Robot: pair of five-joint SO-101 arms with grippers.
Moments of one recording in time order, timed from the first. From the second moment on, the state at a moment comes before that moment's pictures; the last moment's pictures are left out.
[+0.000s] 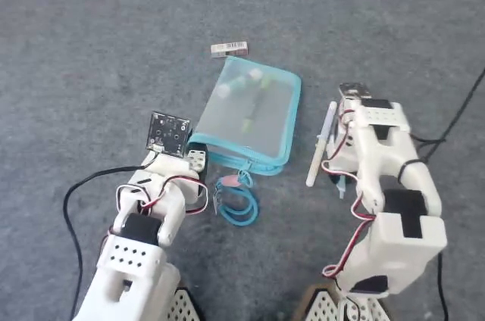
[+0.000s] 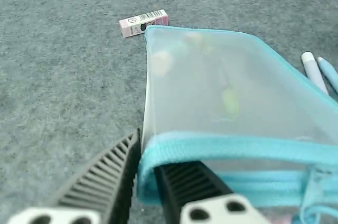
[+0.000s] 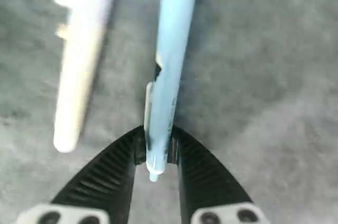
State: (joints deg) left arm 7.0 -65.5 85.4 26.8 3.8; right arm 1.7 10.9 22.9 71.8 5.5
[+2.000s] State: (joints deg) left arm -1.4 -65.5 85.4 26.2 9.8; right arm -35.7 -31.1 16.9 100.4 19.7
